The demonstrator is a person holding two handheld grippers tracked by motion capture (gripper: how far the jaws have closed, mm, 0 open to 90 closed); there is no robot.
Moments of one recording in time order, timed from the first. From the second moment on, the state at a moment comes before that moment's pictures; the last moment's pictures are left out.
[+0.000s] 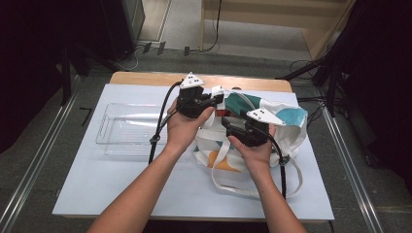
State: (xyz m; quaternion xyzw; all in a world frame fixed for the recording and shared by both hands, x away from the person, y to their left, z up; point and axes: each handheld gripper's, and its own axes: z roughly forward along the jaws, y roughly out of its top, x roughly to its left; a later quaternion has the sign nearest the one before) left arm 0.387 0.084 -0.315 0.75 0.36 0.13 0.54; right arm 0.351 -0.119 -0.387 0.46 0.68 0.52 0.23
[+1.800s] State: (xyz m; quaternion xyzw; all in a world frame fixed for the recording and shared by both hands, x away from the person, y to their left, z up) left arm 0.419 0.099 -0.350 0.78 0.43 0.11 0.44; right arm 0.225 -0.145 -0.452 0.41 0.76 0.48 0.17
